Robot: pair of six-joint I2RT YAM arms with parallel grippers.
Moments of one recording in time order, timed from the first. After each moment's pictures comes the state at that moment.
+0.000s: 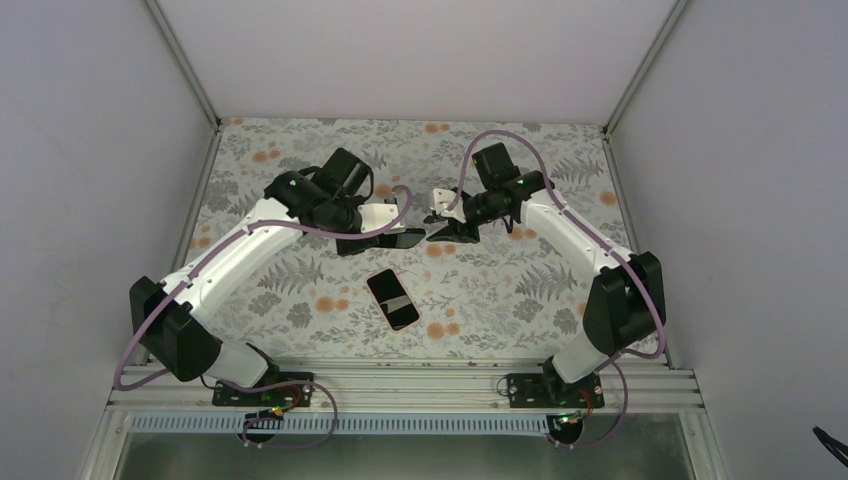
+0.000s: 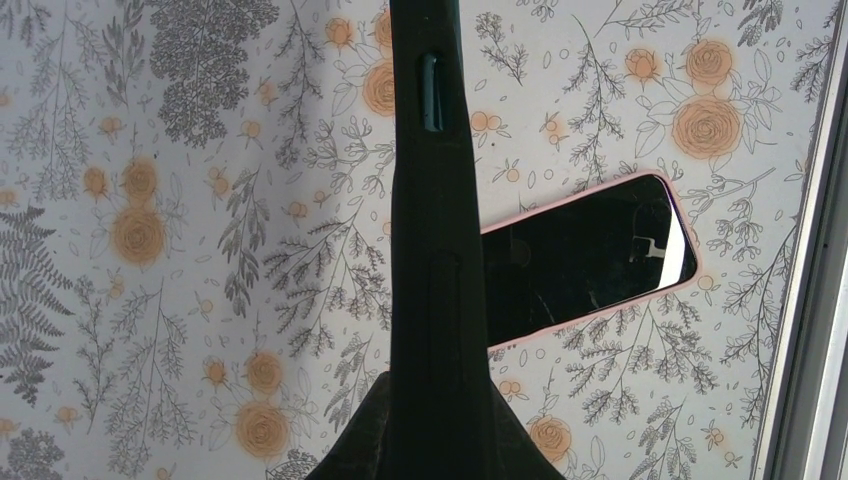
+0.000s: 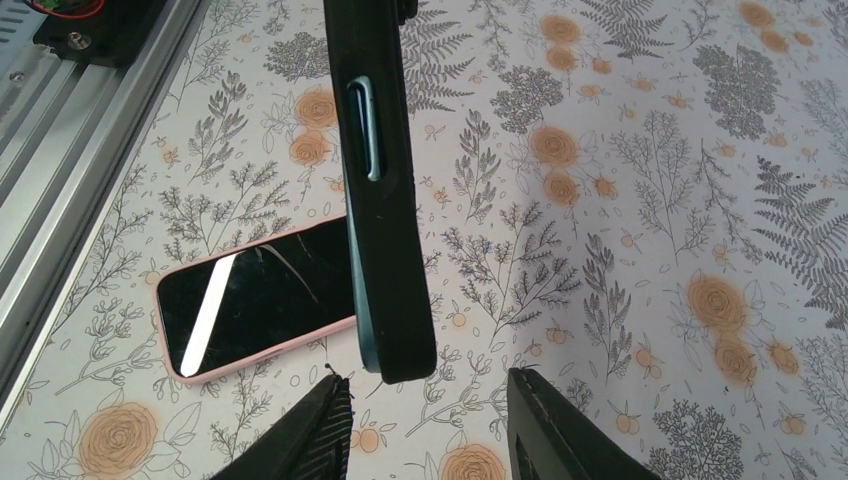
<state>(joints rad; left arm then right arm) -0.63 1.44 1.41 -1.09 0.21 0.72 0.46 1.59 1.31 -0.78 -0.78 -1.10</state>
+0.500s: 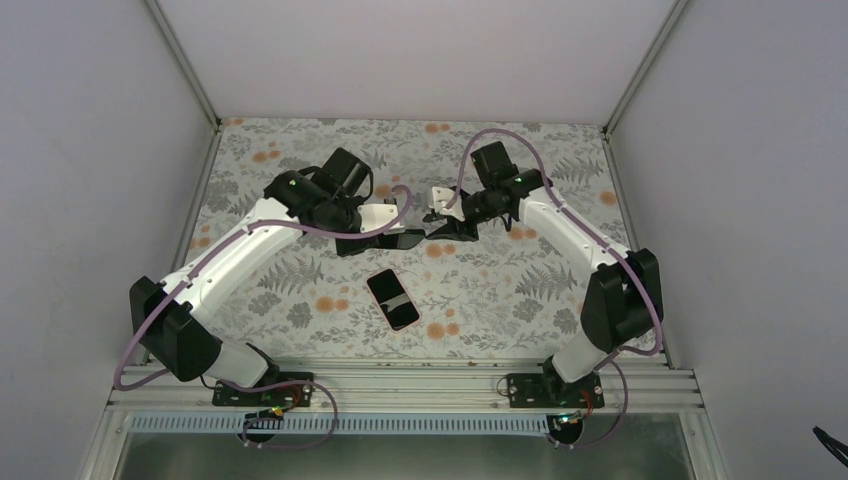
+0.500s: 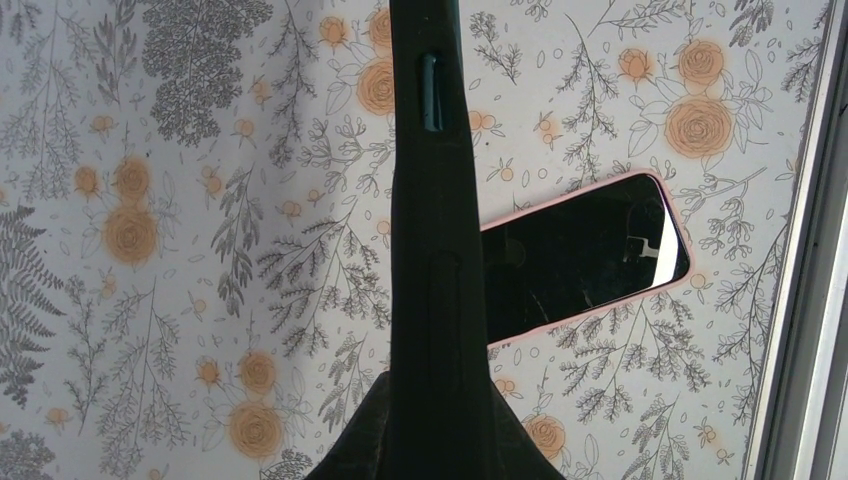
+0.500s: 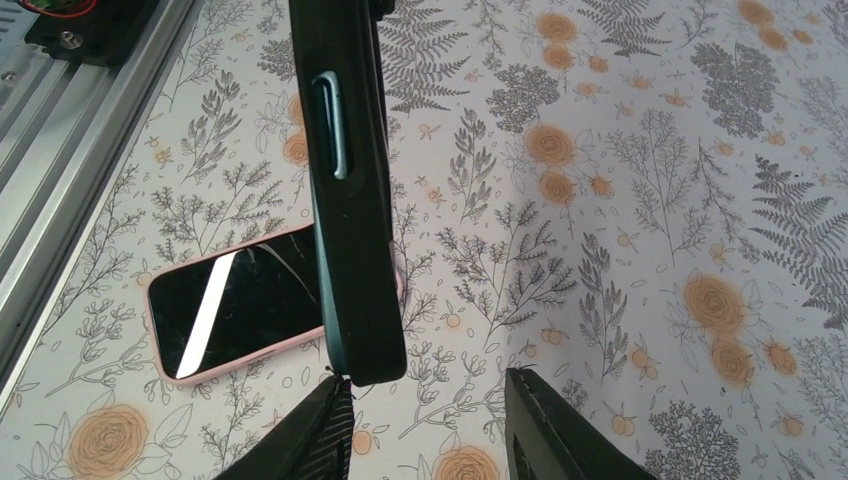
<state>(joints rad) -0.63 1.44 1.41 -1.09 0.22 0.72 0.46 1.61 1.32 -0.77 -0.78 -1.10</state>
